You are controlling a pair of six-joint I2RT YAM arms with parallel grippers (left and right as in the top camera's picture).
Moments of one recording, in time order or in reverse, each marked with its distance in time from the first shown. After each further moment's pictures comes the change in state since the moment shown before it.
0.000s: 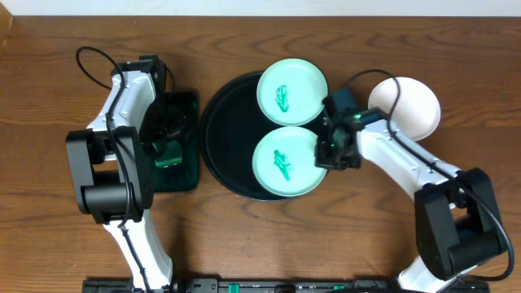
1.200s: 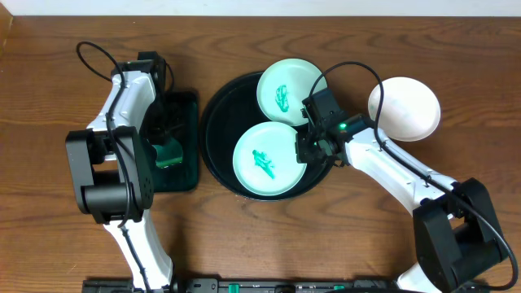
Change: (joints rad) left arm 0.000 0.000 0.000 0.105 -0.072 0.082; right arm 0.082 -0.041 0.000 0.152 0.002 -0.036
